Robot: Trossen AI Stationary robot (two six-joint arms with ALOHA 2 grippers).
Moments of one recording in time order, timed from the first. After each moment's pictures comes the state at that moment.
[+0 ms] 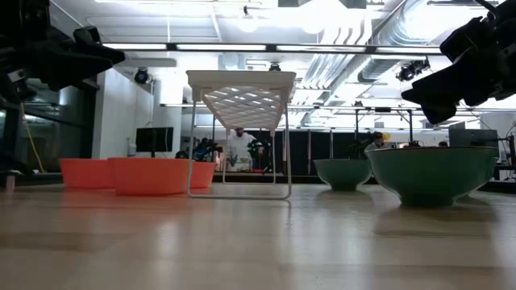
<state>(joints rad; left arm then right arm) -0.15 0.02 0.01 0.02 -0.09 0.68 0.03 0.18 0.01 0.03 0.02 0.21</state>
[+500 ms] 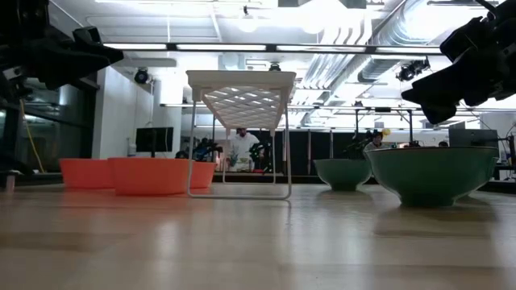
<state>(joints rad) -0.15 0.02 0.01 0.03 -0.07 0.65 0.03 0.18 0.01 0.03 0.02 0.21</state>
